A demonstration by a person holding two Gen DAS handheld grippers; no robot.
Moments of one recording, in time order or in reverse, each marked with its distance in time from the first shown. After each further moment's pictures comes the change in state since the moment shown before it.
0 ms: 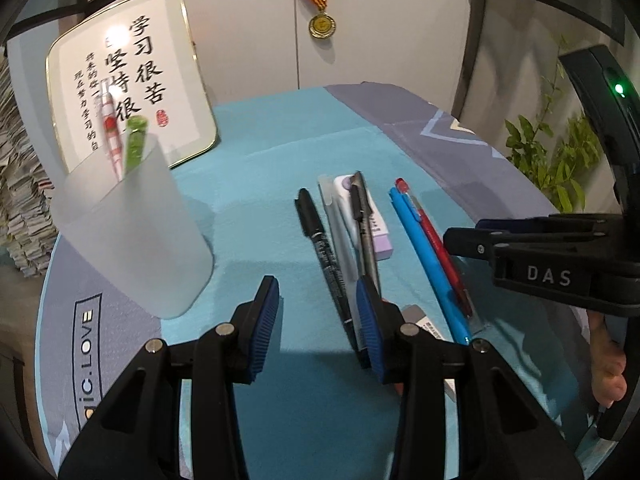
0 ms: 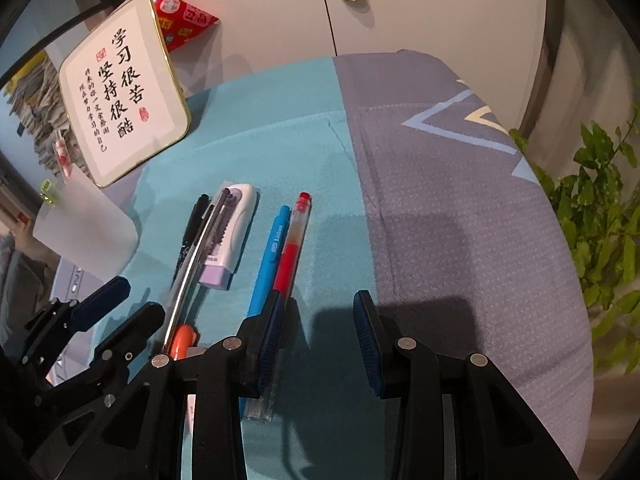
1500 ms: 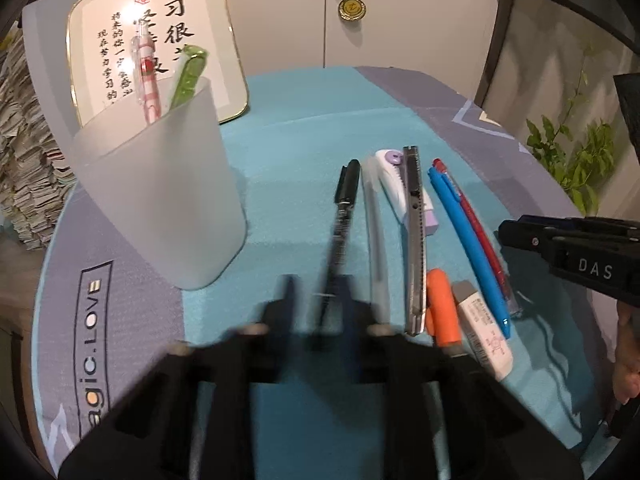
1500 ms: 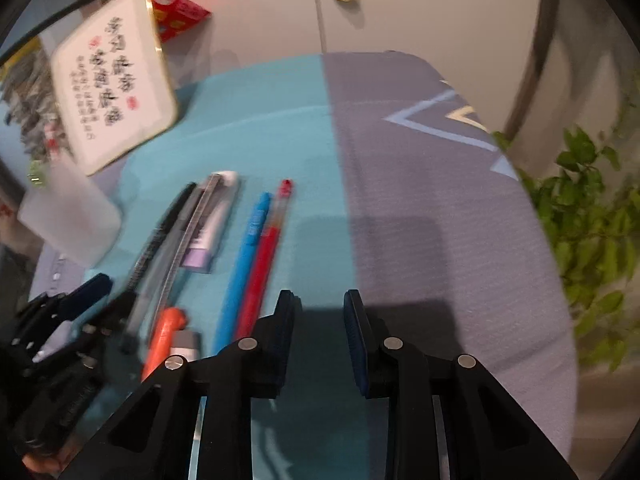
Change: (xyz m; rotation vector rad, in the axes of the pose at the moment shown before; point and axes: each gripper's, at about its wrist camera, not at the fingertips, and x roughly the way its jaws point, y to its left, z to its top) left arm 0.004 0.029 -0.012 -0.074 0.057 0.016; right arm -0.003 0.000 -0.006 -0.004 0.003 -0.069
